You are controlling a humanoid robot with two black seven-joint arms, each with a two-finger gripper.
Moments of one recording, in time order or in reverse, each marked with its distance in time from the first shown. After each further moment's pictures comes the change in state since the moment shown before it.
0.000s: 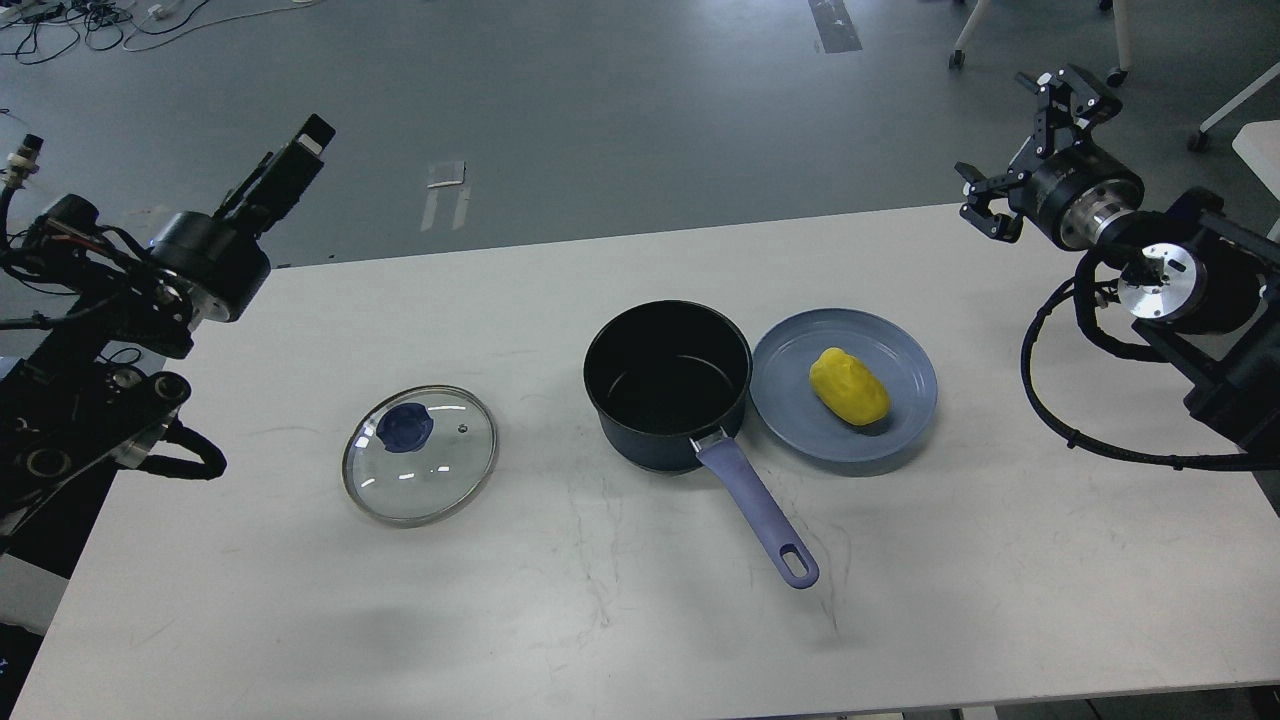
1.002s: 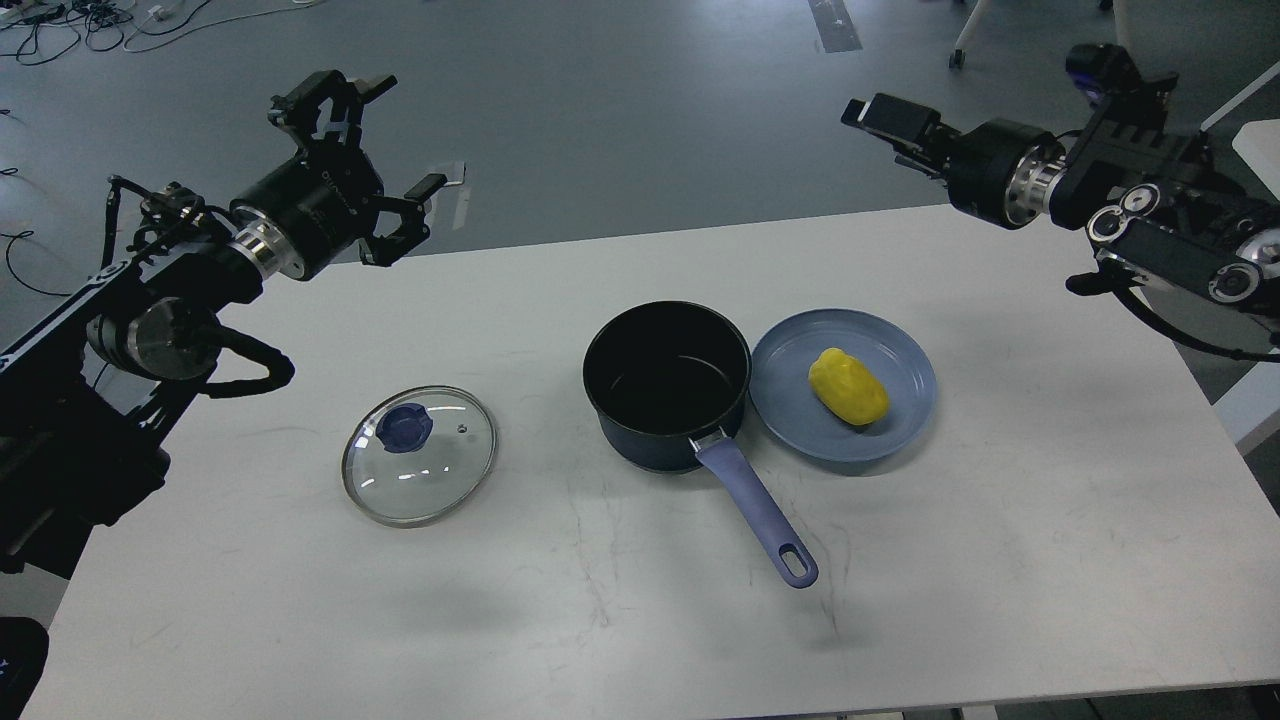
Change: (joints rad) left arm 0.062 -0.186 -0.404 0.076 -0.685 -0.560 0.434; right arm 0.258 -0.080 -0.489 0.099 -1.058 0.011 0.111
